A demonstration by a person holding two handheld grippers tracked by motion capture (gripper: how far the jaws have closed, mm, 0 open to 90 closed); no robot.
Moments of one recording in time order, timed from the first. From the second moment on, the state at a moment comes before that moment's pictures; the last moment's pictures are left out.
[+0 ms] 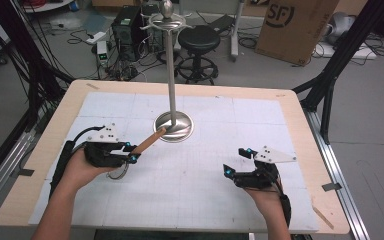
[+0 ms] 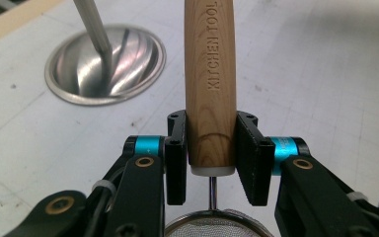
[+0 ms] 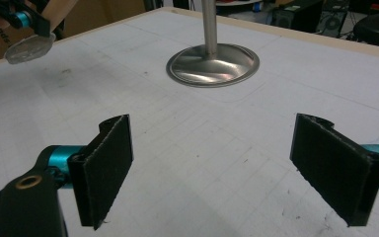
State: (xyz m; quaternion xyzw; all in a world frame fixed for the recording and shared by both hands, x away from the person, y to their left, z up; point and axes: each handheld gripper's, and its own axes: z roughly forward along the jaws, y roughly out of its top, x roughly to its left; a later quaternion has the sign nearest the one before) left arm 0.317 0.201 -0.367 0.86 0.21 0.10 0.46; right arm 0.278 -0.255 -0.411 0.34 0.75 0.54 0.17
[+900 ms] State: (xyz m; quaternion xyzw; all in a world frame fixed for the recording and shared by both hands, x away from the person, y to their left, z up) left arm 0.325 0.220 -0.320 0.77 0.20 0.16 0.58; right arm 0.278 -0.255 -0.410 0.33 0.75 0.54 0.17
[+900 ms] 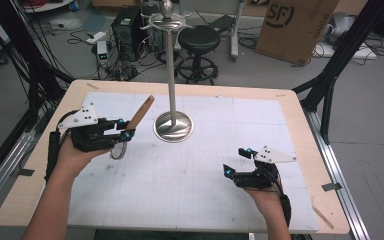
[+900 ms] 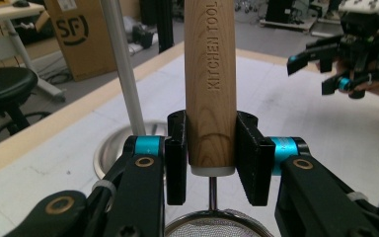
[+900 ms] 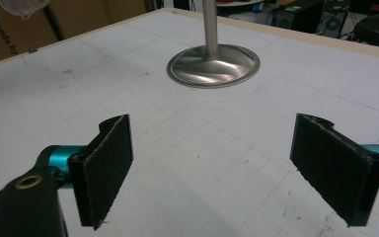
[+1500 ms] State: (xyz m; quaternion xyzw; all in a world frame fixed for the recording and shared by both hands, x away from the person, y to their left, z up) left arm 0.351 0.229 -0.265 0.76 0.18 0.17 0.60; right arm 0.279 -0.255 -0.411 0.34 0.75 0.54 0.17
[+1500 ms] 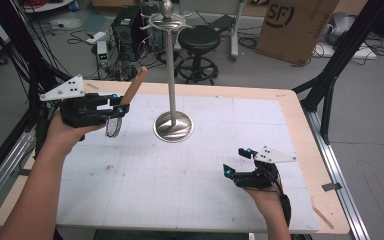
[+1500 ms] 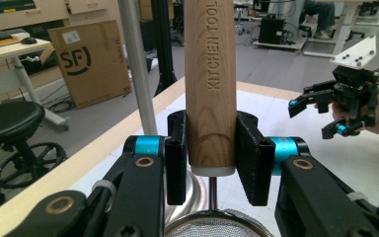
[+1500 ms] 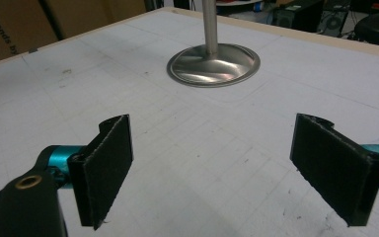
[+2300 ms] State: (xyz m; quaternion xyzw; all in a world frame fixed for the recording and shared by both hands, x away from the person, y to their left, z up) left arm 0.375 0.232 -0.199 0.76 0.19 0.20 0.59; right arm 0.279 -0.257 -0.411 0.33 0.75 0.54 0.17
